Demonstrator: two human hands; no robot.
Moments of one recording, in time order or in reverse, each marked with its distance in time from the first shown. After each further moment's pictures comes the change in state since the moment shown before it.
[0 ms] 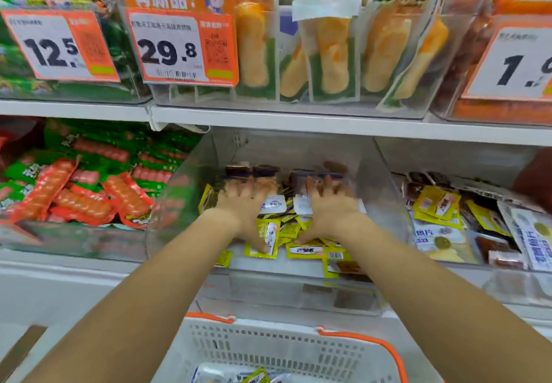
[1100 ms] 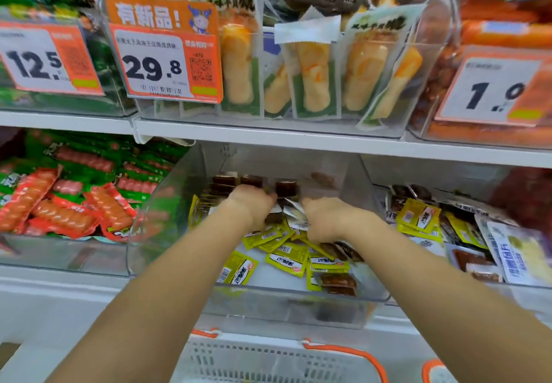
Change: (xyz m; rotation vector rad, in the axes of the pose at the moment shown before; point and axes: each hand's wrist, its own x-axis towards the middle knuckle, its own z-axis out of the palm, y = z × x) left_hand 0.031 0.034 -0.030 0.323 0.238 0.155; right_hand -0.026 0.016 -0.043 0.069 -0.081 -0.189
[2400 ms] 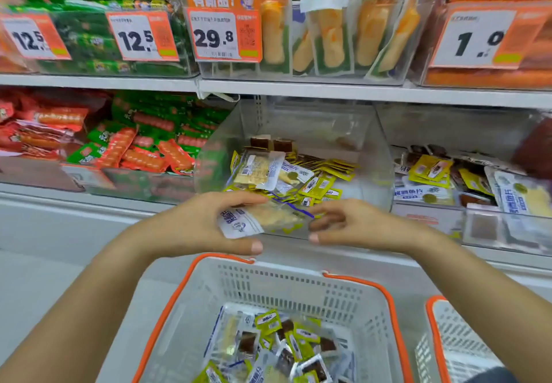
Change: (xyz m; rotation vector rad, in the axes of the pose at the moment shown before) left_hand -0.263 0.000 -0.035 -1.054 0.080 0.020; right_hand -0.136 -0.027 0.055 0.774 -0.008 -0.304
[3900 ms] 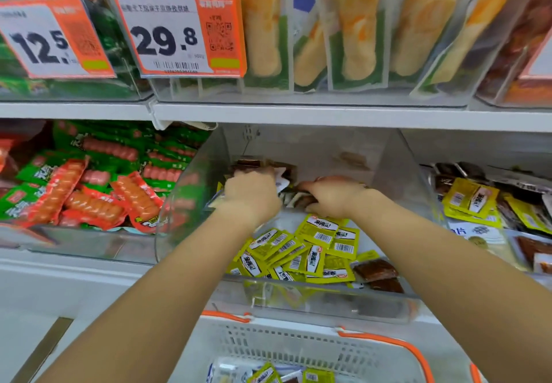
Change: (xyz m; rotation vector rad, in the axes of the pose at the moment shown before) left_hand 0.222 -0.054 0.017 0.667 0.153 -0.334; right_hand 0.204 0.061 -0.059 -0.921 0.087 0.024
